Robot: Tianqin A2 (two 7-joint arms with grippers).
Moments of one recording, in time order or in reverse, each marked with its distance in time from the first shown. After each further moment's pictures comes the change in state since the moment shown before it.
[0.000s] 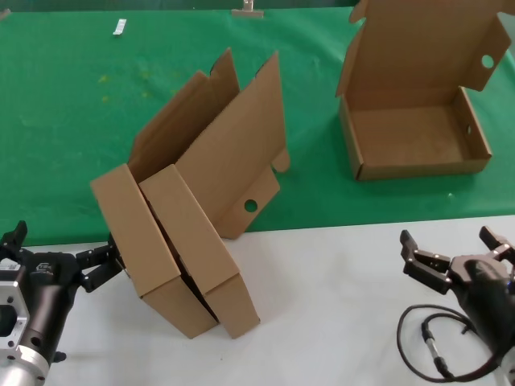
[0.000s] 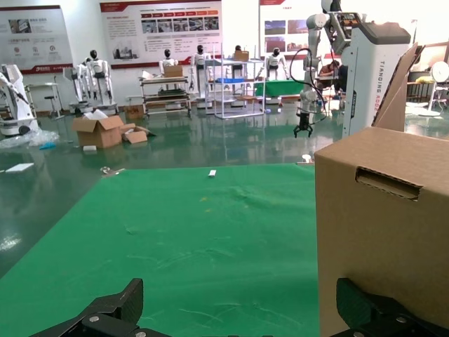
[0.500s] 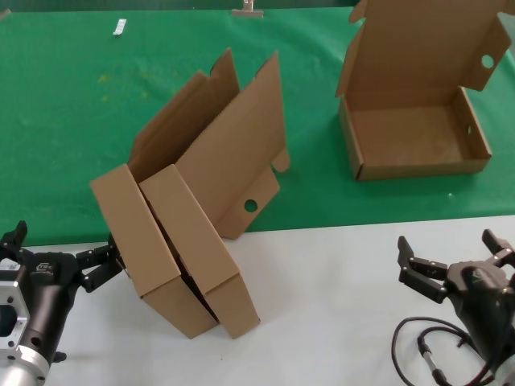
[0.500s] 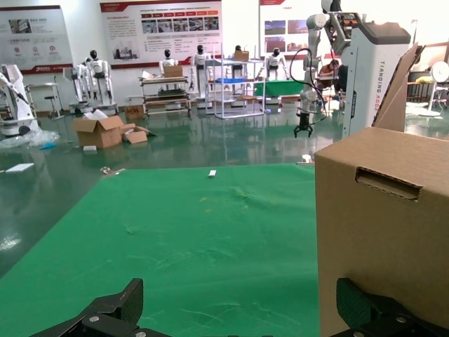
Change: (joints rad) left arm 0.000 0.000 0.000 0.000 0.000 0.000 0.000; right arm -0.080 -0.011 -0.045 0.118 -0.055 0.115 -0.024
